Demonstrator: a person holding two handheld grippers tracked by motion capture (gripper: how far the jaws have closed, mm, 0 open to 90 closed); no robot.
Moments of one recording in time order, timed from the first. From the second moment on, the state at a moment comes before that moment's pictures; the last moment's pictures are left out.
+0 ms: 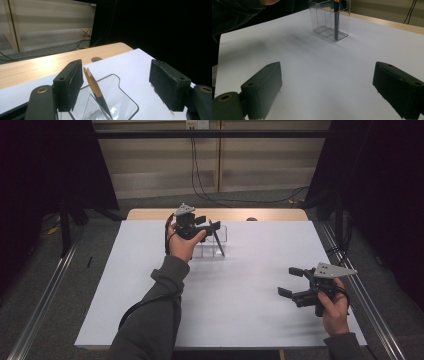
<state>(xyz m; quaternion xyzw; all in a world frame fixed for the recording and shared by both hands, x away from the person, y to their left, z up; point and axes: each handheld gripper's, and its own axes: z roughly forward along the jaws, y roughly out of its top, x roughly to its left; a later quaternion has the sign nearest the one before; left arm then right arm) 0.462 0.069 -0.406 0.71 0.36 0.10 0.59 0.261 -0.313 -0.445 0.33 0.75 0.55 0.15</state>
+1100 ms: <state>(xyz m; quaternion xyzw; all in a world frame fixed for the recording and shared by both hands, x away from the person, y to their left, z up) 0.444 0.086 -0.406 0.73 0.33 0.12 0.59 0.261 -0.313 -0.444 0.33 0.75 0.55 0.15</state>
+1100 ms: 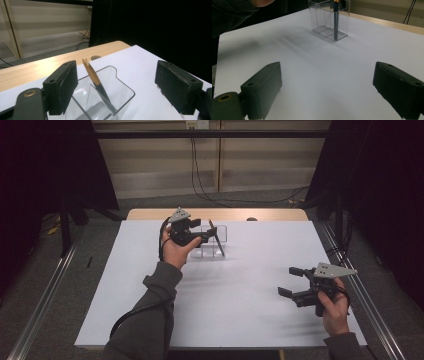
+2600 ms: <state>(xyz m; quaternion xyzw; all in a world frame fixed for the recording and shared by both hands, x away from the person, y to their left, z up) 0.410 0.133 -0.417 0.73 0.30 0.12 0.60 0.261 -0.311 -0.444 0.33 0.75 0.55 0.15</state>
